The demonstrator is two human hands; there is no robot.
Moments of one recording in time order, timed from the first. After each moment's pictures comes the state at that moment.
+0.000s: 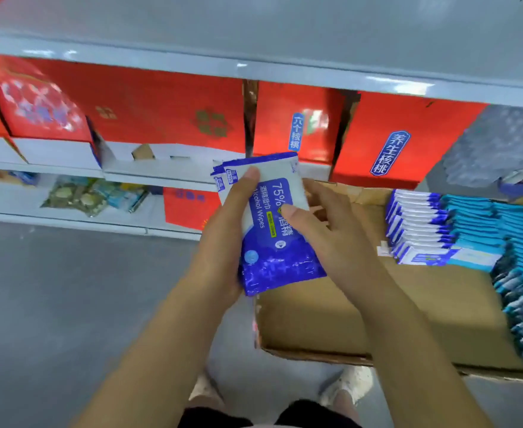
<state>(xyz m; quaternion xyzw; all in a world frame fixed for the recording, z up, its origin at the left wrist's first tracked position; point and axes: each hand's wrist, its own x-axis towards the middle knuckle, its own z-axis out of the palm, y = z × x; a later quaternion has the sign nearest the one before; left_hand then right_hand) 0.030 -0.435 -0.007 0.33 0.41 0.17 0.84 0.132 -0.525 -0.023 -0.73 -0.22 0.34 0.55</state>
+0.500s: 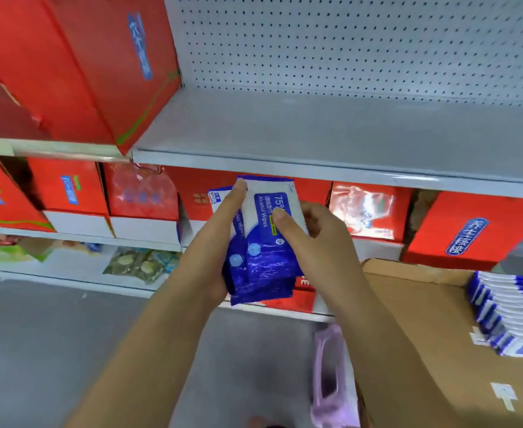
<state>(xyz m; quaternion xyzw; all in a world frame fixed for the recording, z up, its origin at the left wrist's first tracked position) -0.098 -0.208 0.075 0.39 0.40 0.19 0.80 0.010 -0.295 0.045 -0.70 -0.28 0.27 0.60</state>
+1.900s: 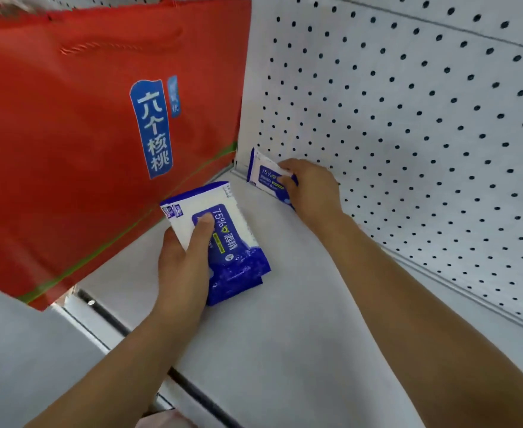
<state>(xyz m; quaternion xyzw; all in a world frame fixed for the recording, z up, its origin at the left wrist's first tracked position) 0.098 0.195 0.009 0.30 0.56 0.49 0.60 0.320 0.280 0.020 -0.70 -0.66 0.02 0.28</state>
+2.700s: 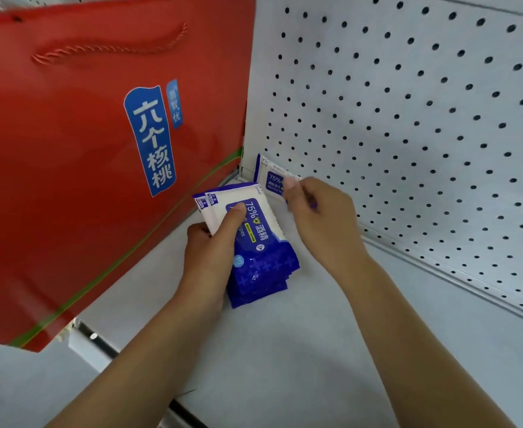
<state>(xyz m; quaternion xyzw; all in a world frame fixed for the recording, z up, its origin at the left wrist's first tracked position) 0.118 0.245 0.016 0.27 0.56 0.40 0.67 0.271 0.230 0.042 -0.71 -0.57 0.14 0.39</state>
